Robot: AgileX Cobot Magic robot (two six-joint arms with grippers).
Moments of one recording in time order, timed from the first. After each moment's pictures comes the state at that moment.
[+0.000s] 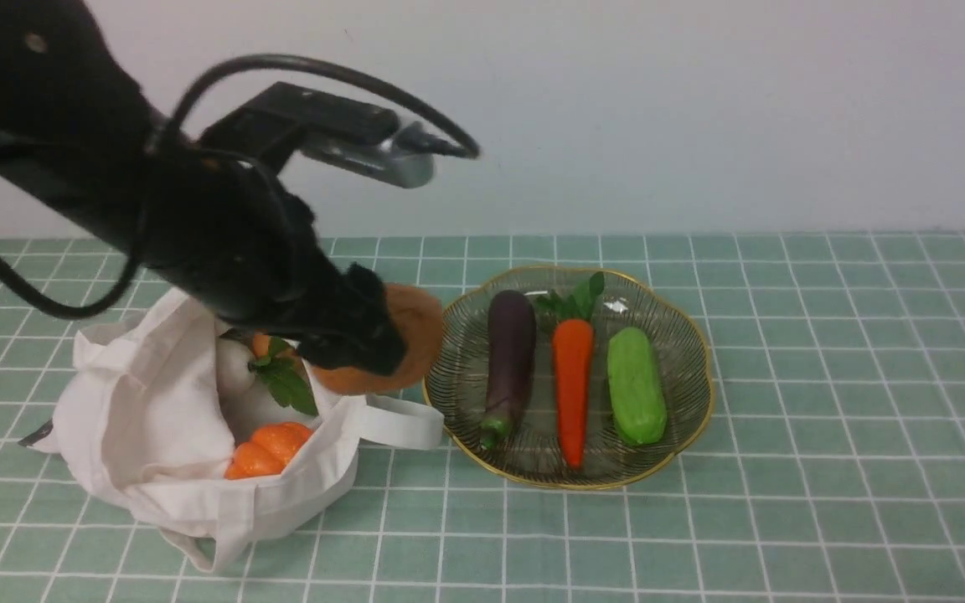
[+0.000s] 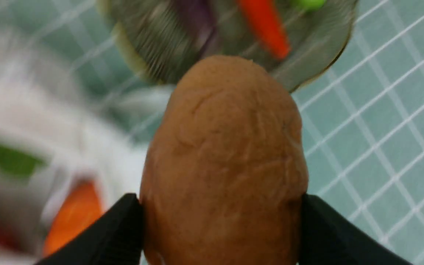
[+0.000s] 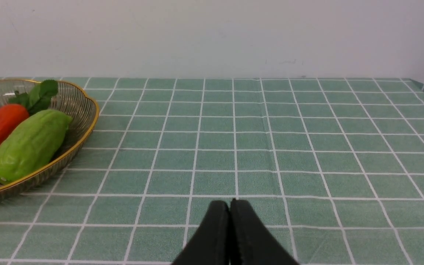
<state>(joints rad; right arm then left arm) -0.04 -0.02 0.02 -0.07 0.38 0.04 -0.41 1.51 -1.30 -0.32 0.96 0.36</state>
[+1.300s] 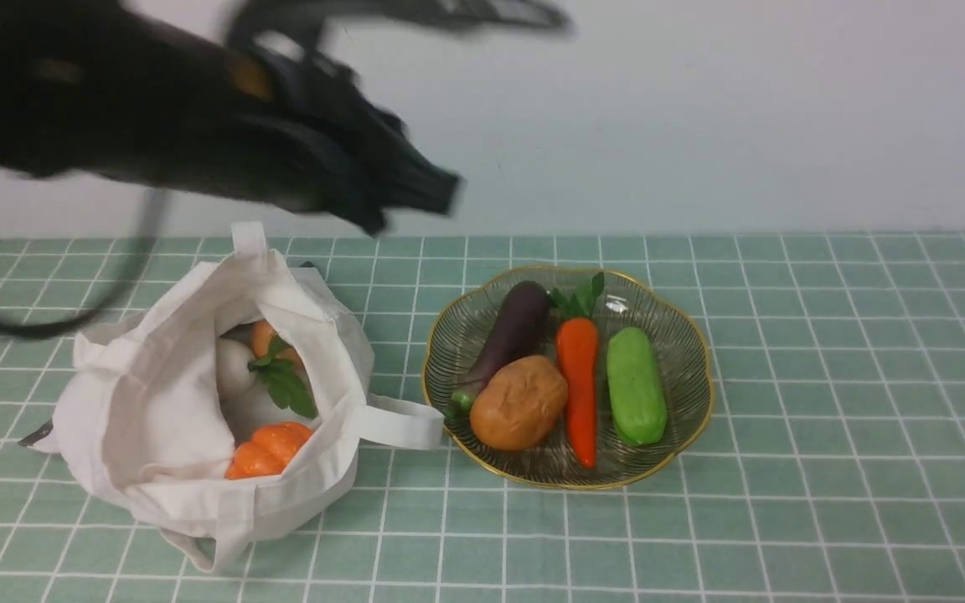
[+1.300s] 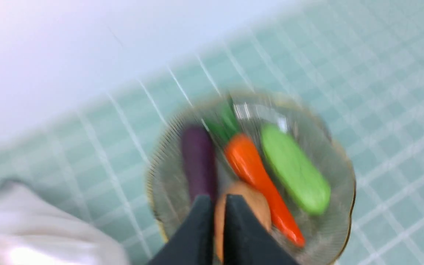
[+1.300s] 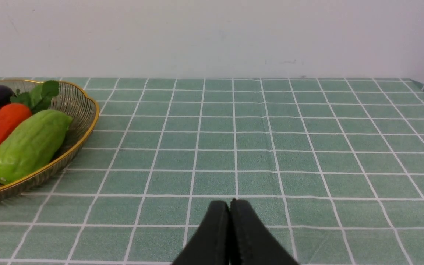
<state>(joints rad) -0.04 -0.02 0.02 -0.07 0.38 0.04 -0.50 1.29 -1.28 -0.07 0.62 0.03</state>
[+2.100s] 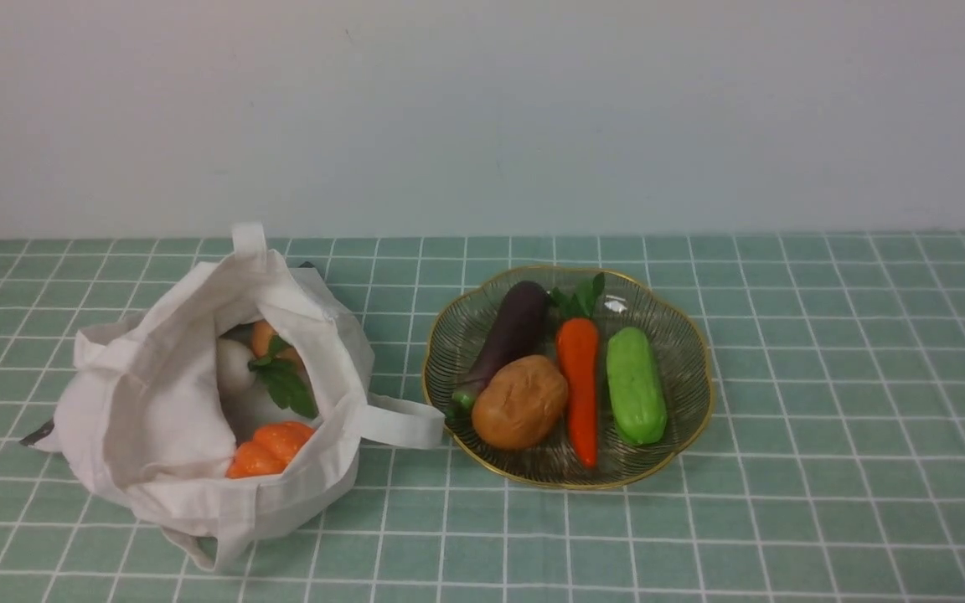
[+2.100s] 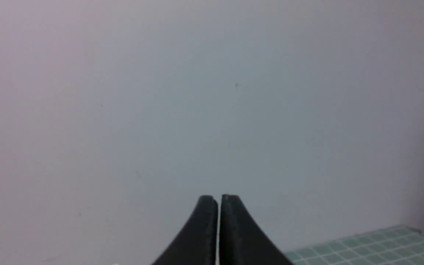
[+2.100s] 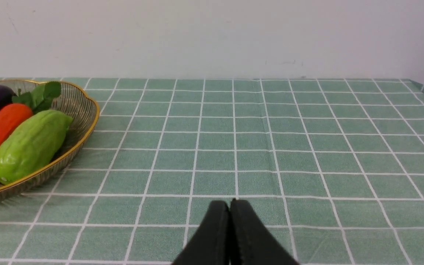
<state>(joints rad) -0.04 -0.02 0.02 -0.07 0.38 0.04 -0.50 0.01 -0.41 0.27 0.25 -0.30</state>
